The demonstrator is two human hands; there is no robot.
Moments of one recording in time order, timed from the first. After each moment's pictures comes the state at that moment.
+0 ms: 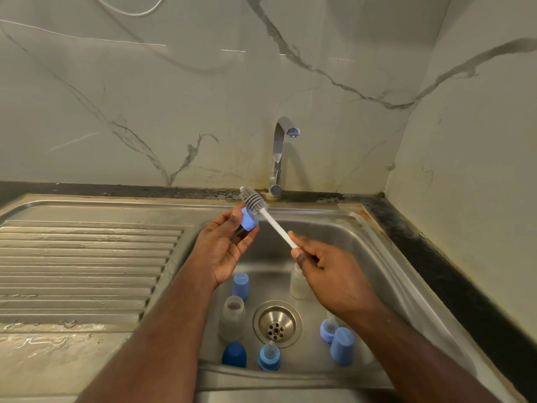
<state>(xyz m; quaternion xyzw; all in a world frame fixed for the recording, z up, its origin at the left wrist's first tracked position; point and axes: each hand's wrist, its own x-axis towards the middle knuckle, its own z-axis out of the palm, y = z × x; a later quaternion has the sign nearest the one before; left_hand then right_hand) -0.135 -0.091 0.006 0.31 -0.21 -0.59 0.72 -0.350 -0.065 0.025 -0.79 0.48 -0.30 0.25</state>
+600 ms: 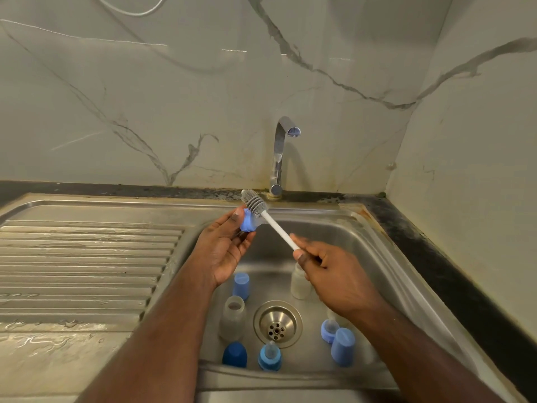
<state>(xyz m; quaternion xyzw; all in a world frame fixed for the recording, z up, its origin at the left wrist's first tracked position) -0.136 -0.088 0.008 0.35 -0.23 -0.58 0.71 -0.353 -0.066 0.028 -0.78 0.49 -0.29 0.26</state>
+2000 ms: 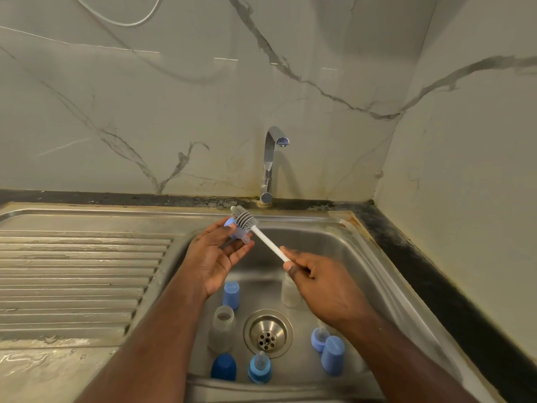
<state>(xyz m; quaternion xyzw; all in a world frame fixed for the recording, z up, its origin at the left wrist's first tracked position) -0.136 -0.090 0.004 0.35 -0.24 -0.58 0.70 -0.357 -0.065 0.029 -0.79 0.49 -0.27 0.24</state>
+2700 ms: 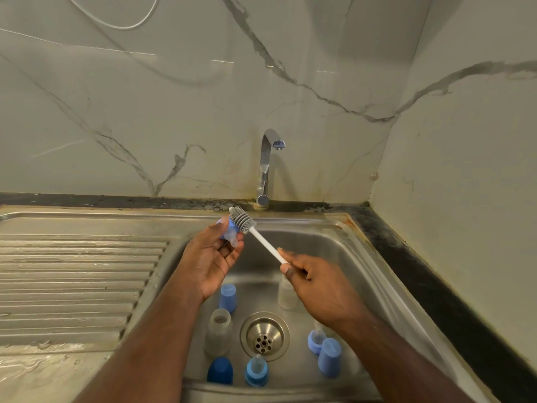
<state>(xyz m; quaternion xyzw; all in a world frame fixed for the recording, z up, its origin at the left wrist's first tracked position) -0.138 -0.087 0.010 0.32 -0.22 -0.59 0.71 -0.357 -0.070 0.026 -0.79 0.49 -0.27 0.26</state>
